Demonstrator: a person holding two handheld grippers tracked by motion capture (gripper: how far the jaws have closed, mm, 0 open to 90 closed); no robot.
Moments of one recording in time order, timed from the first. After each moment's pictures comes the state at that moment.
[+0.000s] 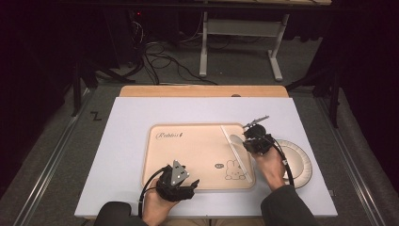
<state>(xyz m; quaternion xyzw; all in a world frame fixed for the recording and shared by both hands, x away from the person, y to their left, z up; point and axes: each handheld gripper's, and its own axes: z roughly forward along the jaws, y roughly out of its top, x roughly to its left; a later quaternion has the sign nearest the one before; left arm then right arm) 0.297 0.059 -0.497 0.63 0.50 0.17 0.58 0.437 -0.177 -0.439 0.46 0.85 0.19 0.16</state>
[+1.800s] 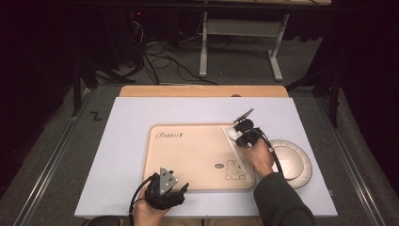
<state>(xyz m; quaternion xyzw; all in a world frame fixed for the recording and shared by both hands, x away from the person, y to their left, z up) 0.277 0.081 -0.497 0.59 0.53 0.21 0.57 0.487 -0.157 -0.473 0.48 0.86 0.11 0.14</state>
